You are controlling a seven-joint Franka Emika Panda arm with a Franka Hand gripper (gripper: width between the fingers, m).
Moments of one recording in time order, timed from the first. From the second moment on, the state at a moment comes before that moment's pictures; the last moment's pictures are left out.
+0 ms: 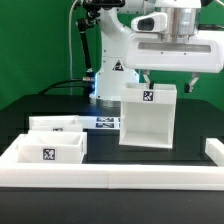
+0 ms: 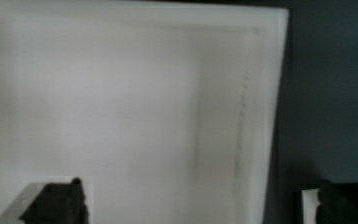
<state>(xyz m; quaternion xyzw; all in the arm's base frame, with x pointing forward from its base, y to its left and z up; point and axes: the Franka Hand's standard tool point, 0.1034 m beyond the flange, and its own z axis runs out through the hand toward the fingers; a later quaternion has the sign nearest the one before) 0.439 0.081 0.107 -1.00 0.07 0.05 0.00</state>
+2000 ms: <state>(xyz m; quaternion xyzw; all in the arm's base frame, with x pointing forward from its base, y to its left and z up) 0.505 0.093 0.102 -1.00 0.06 0.02 0.03</state>
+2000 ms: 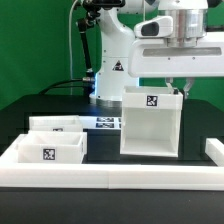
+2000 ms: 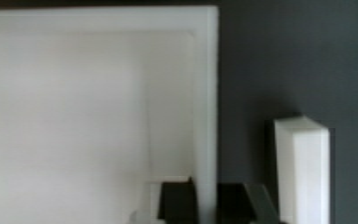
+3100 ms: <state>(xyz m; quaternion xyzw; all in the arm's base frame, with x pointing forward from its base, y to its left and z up) 0.564 0.104 0.103 -1.00 0.04 -0.01 0.04</state>
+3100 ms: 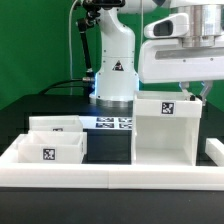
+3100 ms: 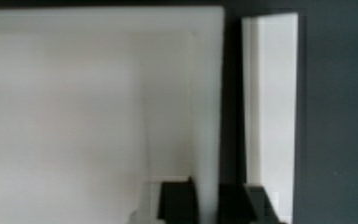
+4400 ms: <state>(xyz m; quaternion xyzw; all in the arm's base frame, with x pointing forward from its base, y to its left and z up) 0.601 0.097 0.106 -0.93 0.36 -0.02 0.07</state>
